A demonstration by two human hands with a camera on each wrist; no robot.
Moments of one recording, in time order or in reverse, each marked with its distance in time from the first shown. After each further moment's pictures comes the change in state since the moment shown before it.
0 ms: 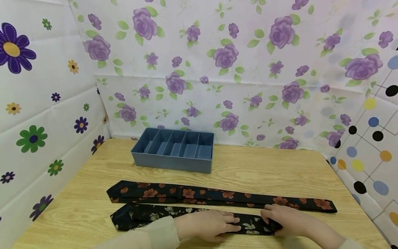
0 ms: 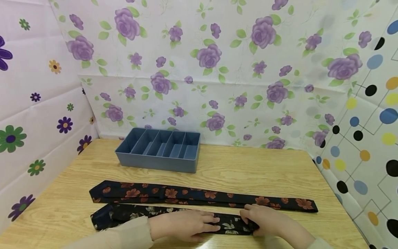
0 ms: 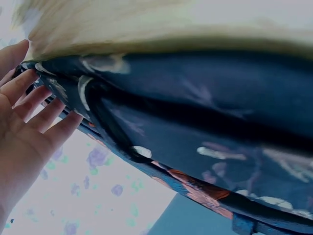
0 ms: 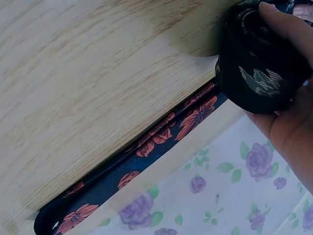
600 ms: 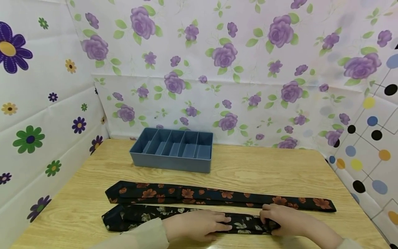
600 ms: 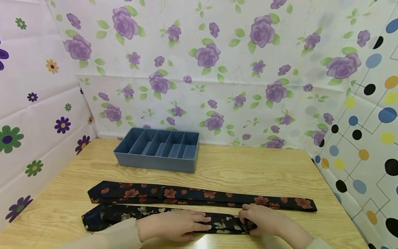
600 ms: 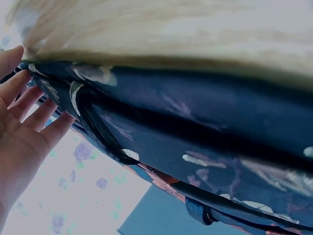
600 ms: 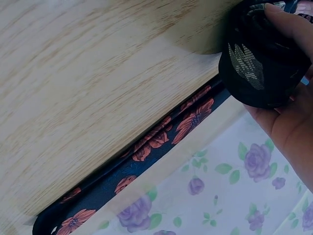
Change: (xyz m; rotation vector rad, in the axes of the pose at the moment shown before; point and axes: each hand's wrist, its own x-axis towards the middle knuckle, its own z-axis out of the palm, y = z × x) left_hand -0.024 -0.004 0.008 -0.006 0.072 0.019; right_hand 0.002 -0.002 -0.003 0.011 -0.007 -0.027
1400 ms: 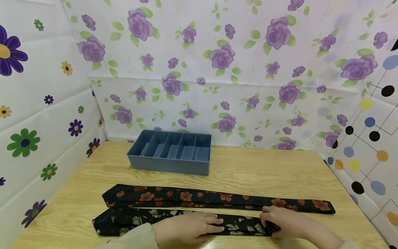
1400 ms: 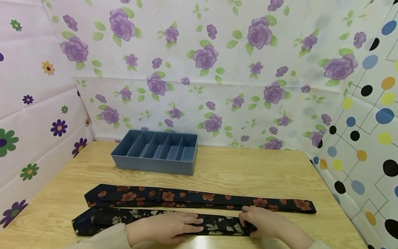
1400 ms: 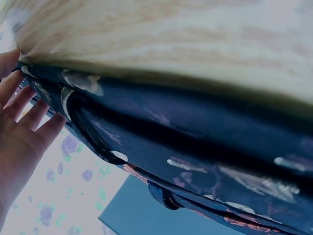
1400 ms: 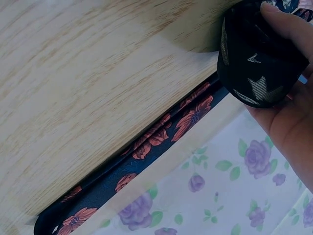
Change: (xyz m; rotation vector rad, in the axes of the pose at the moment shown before) left_hand -0.020 -0.005 0.007 -0.040 0.045 -0.003; right_hand 0.000 0.001 0.000 0.010 -0.020 0.031
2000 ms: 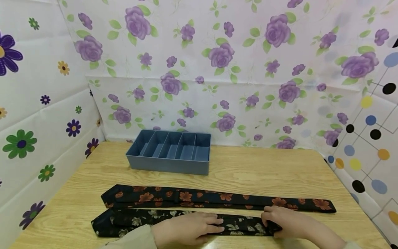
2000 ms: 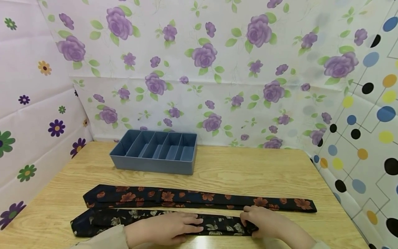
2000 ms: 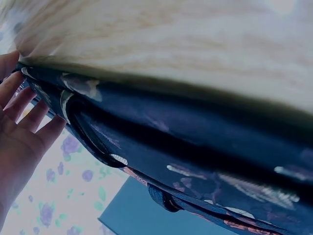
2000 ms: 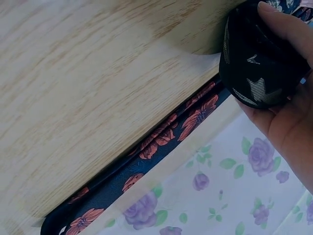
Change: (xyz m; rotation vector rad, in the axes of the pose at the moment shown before) left_hand 0.002 -0.002 0.005 -0.036 0.030 0.001; right_hand -0.003 0.002 0.002 -0.021 0.020 0.007
